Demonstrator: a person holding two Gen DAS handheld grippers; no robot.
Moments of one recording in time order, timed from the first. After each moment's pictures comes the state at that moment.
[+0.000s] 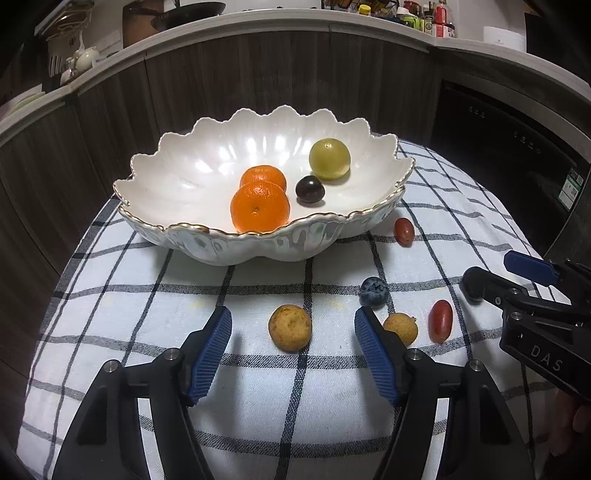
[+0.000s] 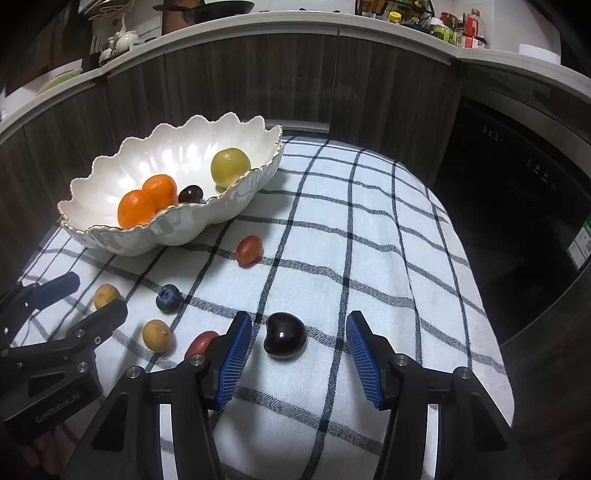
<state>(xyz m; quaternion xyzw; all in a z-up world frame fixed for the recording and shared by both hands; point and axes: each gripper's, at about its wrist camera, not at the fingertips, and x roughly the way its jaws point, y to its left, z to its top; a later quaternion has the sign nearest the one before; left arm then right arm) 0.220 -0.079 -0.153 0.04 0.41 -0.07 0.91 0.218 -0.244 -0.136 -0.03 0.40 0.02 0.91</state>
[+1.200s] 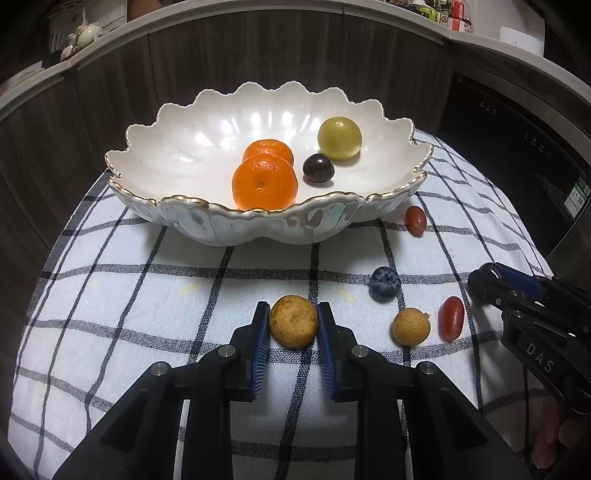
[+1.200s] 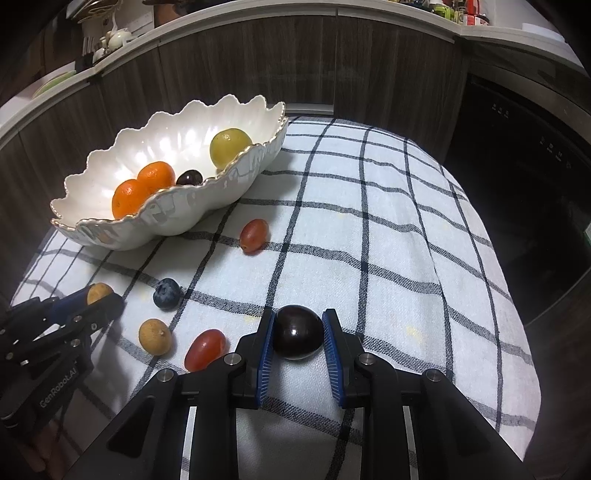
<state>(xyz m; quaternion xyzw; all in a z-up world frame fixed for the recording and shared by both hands) 0.230 -0.074 -0.162 0.01 0.44 -0.07 0.89 0.232 -0.241 -0.151 -0.01 0.43 0.03 0.90</state>
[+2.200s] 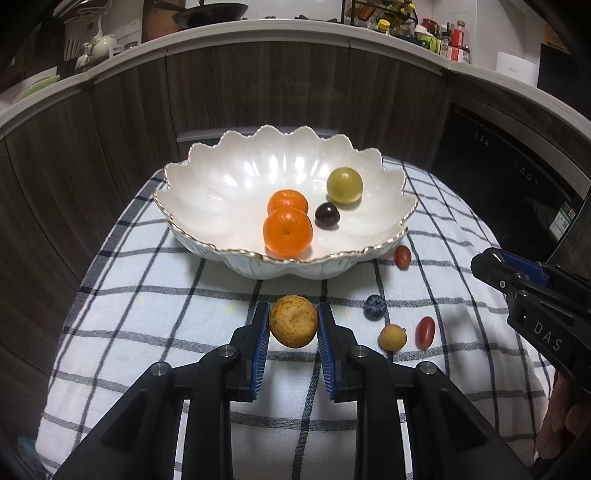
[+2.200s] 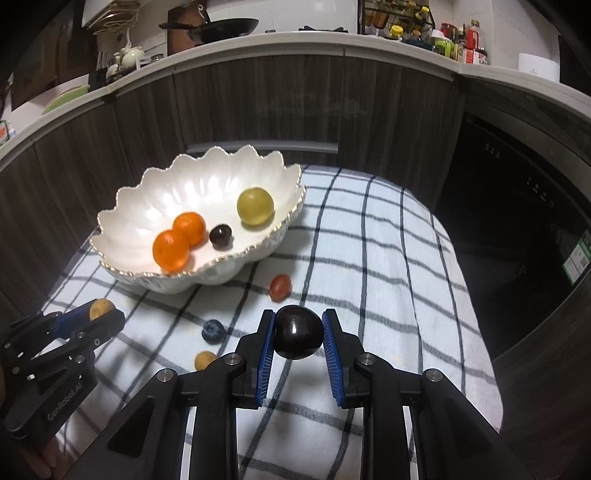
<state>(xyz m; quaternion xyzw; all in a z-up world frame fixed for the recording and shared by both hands) 0.206 -0.053 -0.109 0.00 0.41 -0.06 0.91 0.214 -0.225 -0.087 -0.02 0.38 0.03 0.92</state>
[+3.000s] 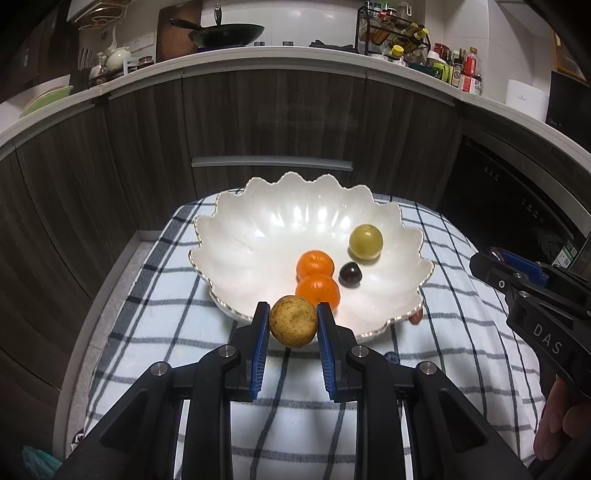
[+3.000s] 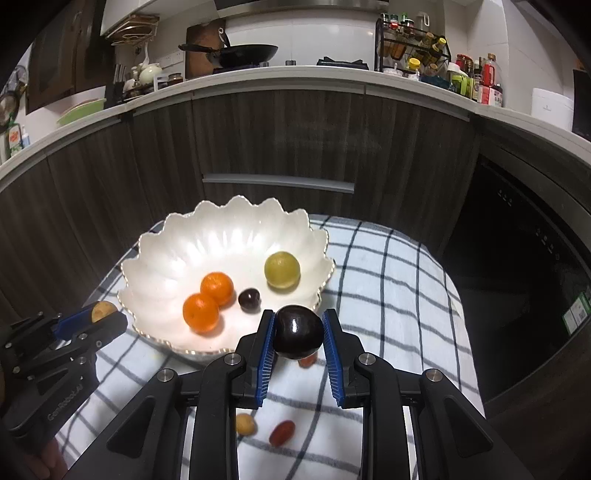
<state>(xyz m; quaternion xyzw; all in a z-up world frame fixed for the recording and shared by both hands) 0.233 -0.027 -0.063 -0.01 0.37 -0.05 0.93 0.241 -0.196 -0.038 -0.03 0.34 0.05 0.94</state>
